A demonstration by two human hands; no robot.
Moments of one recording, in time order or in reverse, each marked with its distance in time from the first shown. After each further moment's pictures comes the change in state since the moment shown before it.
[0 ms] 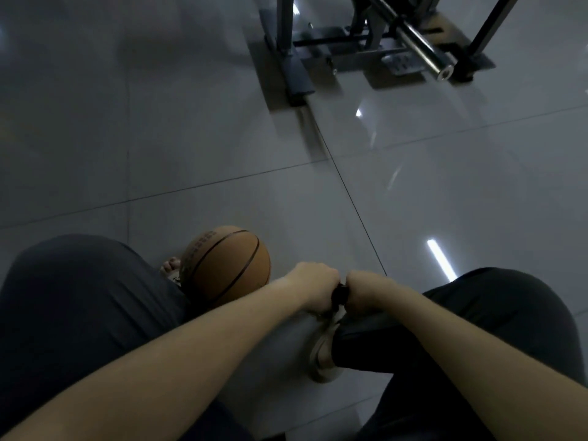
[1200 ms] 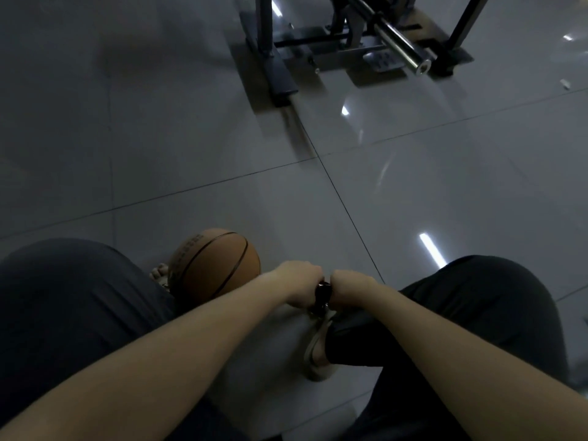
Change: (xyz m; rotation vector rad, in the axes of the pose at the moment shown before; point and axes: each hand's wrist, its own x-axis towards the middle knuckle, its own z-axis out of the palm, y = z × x) left_hand 0.010 -0.008 0.006 0.000 -0.081 -0.013; right_hand 0.013 0.000 0.014 0.067 0.029 0.014
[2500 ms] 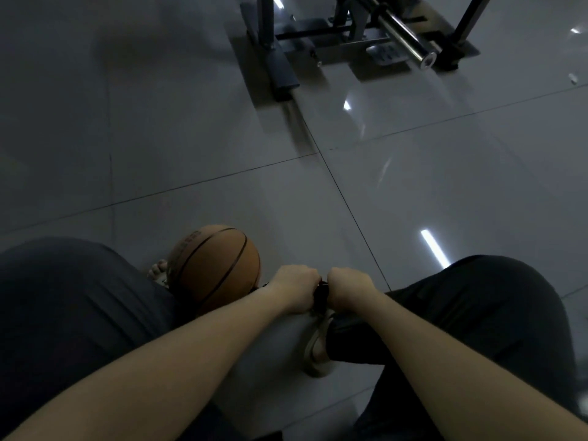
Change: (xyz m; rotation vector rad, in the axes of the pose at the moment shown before) left_hand 0.005 -0.005 0.030 -0.033 0.099 -0.035; right_hand 0.007 -0.003 0.013 -0.053 0.117 0.011
